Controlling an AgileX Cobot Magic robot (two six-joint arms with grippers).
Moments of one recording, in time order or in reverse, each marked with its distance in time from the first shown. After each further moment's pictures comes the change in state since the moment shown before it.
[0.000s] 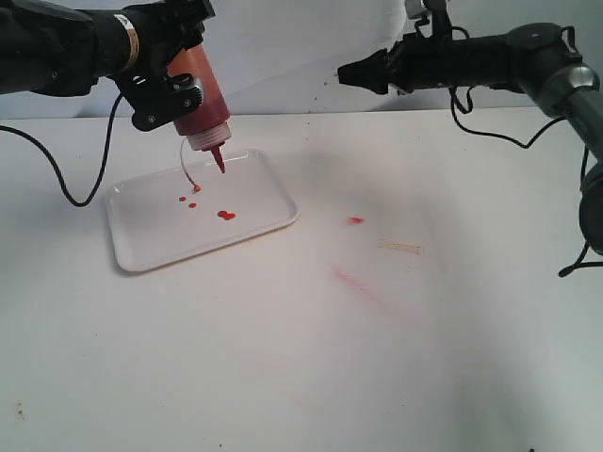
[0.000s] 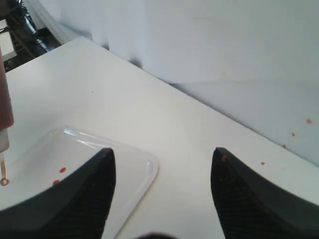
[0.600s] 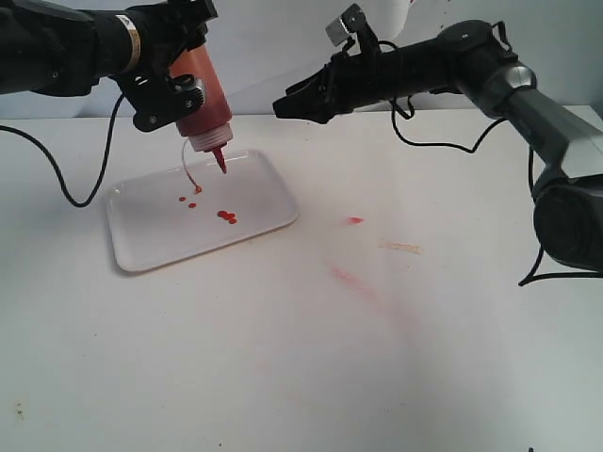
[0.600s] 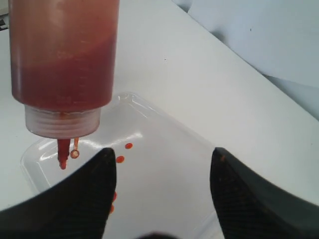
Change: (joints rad) left arm 0.000 0.000 0.000 0.002 -0.010 0.000; right arm 0.152 -0.023 0.000 -0.087 0.092 -0.100
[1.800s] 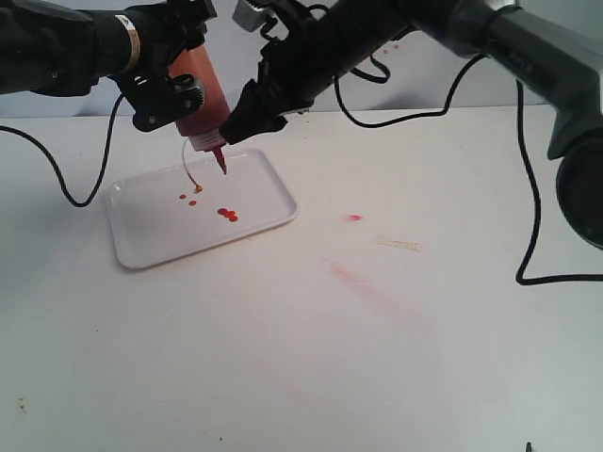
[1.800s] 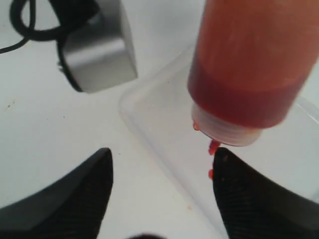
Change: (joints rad) left arm 0.000 0.000 0.000 0.002 0.000 0.000; right arm 0.212 -0.347 0.286 -0.417 0.066 0.288
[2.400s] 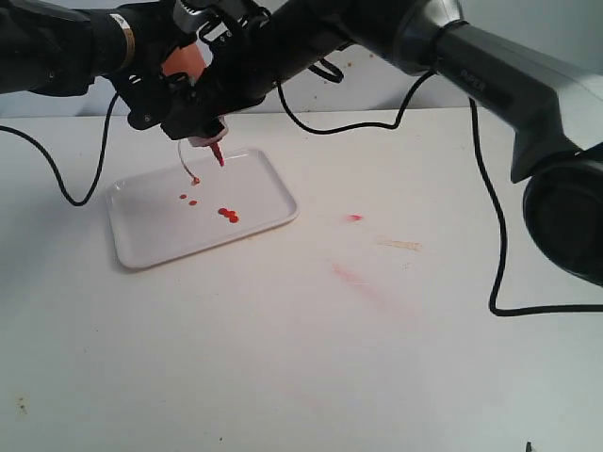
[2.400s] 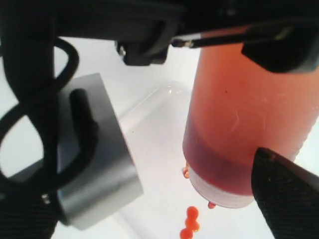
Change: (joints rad) left arm 0.002 0.000 0.000 0.004 0.029 -0.010; right arm 0.120 0.000 0.006 -0.128 -0.298 0.134
